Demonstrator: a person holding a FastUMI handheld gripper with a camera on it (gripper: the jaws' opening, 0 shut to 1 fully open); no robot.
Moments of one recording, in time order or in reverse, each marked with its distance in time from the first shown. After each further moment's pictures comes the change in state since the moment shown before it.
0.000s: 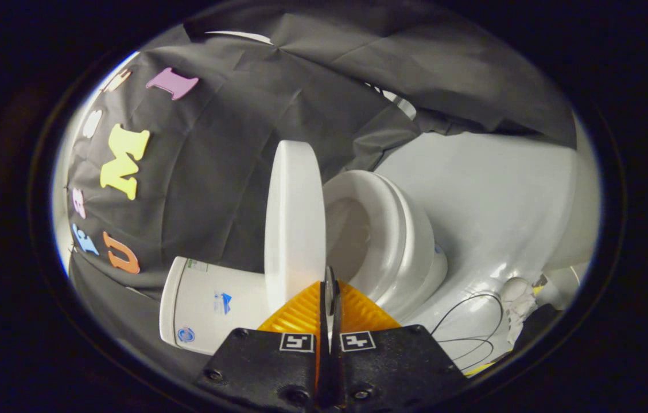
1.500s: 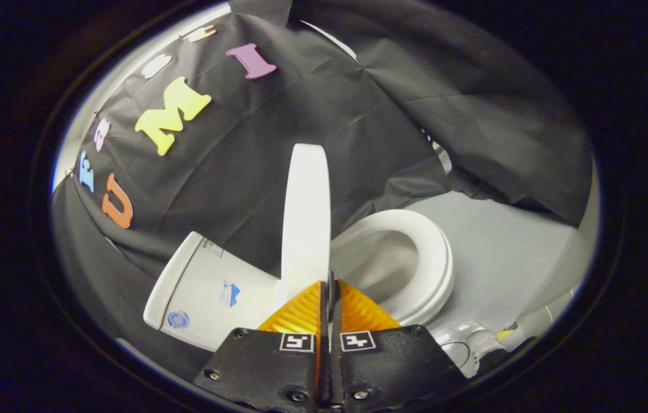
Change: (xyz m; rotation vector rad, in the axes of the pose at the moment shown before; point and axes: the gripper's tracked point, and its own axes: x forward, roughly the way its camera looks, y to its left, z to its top) arm -0.019 0.100 -0.018 -0.345 -0.138 -0.041
